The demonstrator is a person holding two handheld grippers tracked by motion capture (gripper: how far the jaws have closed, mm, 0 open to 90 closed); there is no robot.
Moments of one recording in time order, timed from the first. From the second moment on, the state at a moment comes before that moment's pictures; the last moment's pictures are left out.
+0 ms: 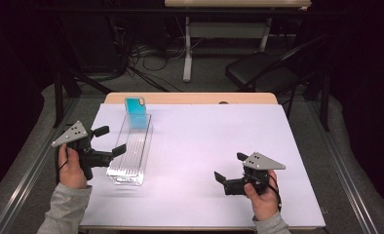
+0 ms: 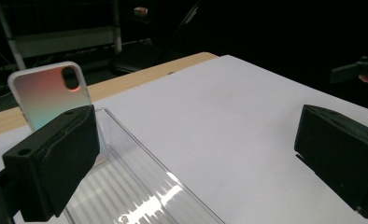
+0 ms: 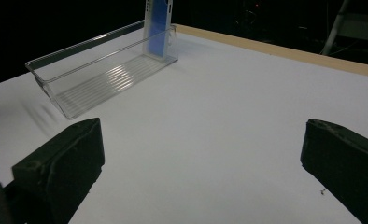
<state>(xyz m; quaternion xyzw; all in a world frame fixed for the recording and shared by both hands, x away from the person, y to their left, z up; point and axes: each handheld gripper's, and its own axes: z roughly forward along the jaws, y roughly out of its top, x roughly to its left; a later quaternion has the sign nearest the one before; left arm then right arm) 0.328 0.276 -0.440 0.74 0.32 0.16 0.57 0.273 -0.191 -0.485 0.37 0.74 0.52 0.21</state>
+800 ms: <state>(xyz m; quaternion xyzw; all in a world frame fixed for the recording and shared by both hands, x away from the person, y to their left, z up) 0.297 0.260 -0.471 0.75 0.32 0.17 0.55 0.256 -0.216 -0.491 0.39 0.73 0.51 0.24</state>
